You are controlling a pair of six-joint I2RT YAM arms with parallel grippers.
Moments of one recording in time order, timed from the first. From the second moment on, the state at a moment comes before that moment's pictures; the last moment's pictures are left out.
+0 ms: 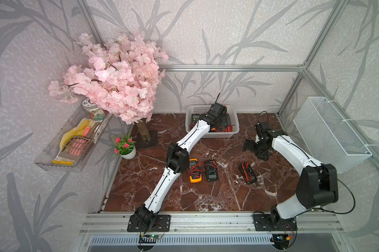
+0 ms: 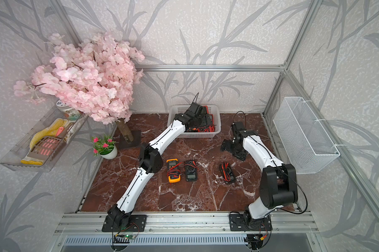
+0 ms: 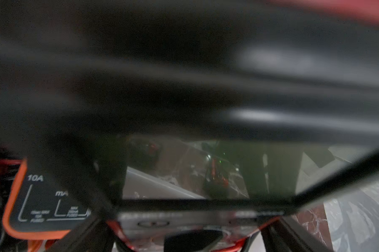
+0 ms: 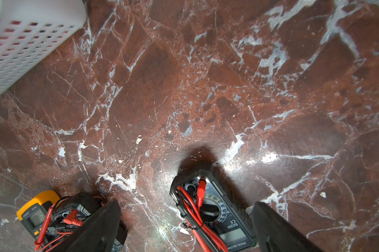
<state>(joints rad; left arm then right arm) -0.61 2.61 2.66 -0.79 0.00 -0.69 0.15 1.57 1.21 -0.94 -0.11 0.60</state>
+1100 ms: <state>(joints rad) -0.56 2.61 2.66 -0.81 0.15 -0.74 0.18 1.97 1.44 -0.31 -0.44 1.07</state>
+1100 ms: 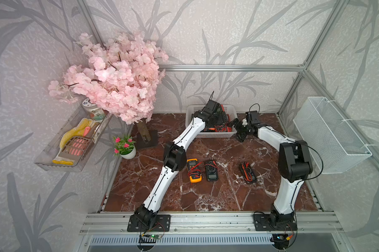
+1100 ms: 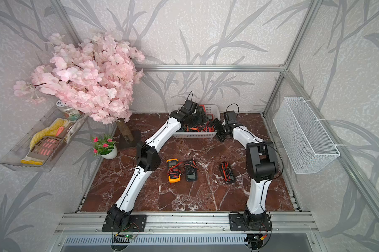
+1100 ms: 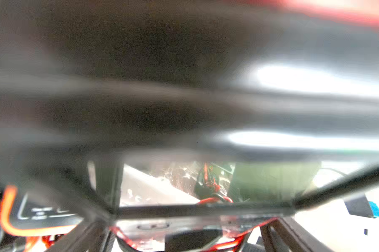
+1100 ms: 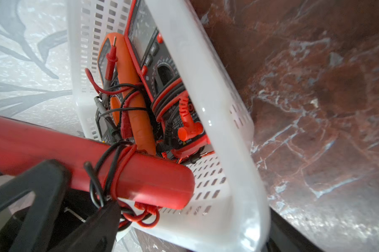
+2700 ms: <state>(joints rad) -0.63 1.91 1.89 -0.89 -0.44 -0.61 0.21 1.46 1.18 -0.67 -0.12 0.70</state>
